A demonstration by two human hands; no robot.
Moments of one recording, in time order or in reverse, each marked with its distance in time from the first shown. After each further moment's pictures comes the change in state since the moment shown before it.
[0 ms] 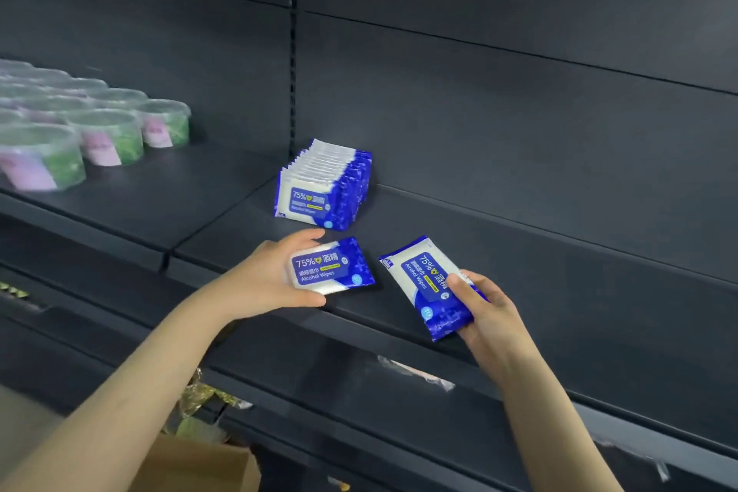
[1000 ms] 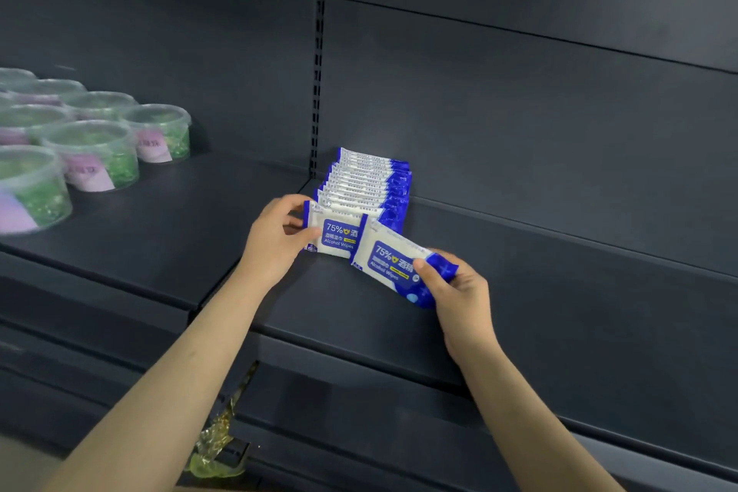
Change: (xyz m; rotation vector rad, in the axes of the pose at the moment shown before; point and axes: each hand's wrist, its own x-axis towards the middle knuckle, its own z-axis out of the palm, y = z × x) left_hand 0.122 -0.082 -0.064 -0.286 0.445 0.088; right_hand 0.091 0.049 0.132 -0.200 0.084 -0.322
